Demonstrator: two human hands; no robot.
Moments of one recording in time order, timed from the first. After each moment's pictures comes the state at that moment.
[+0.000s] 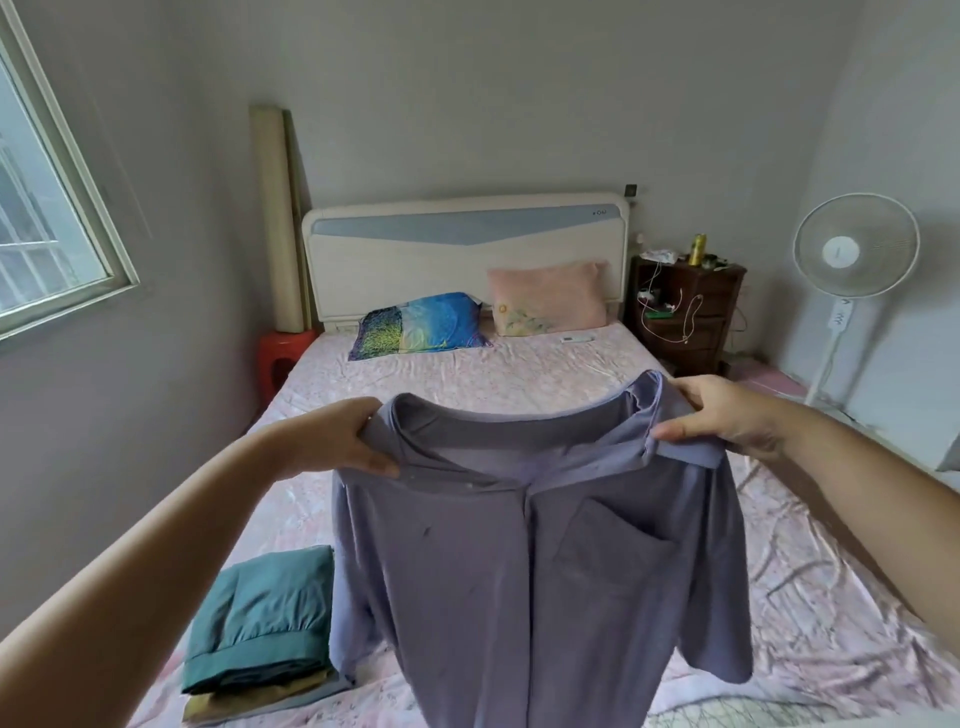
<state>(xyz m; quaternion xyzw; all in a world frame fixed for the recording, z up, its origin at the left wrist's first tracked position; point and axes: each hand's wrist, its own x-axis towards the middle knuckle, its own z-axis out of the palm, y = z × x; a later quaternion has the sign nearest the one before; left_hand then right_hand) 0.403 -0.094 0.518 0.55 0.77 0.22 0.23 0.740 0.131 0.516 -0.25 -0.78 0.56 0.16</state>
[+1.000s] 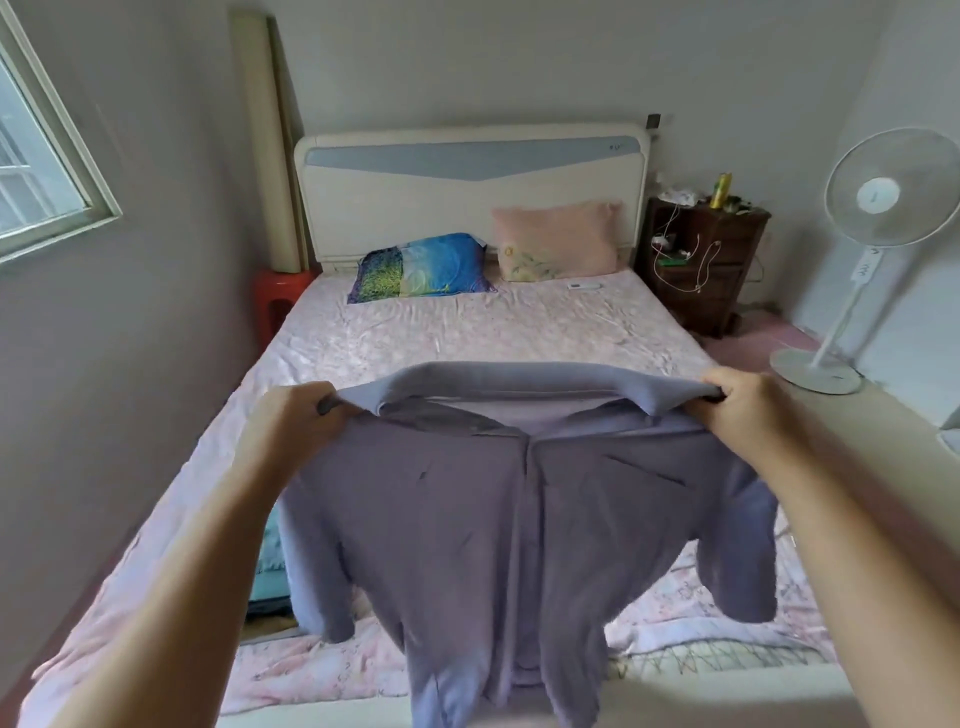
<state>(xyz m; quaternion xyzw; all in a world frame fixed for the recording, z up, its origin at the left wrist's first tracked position) 0.395 -0.106 0.452 0.46 0.82 0.32 -0.10 0.742 0.136 0.447 -0.39 -0.84 0.14 0.35</state>
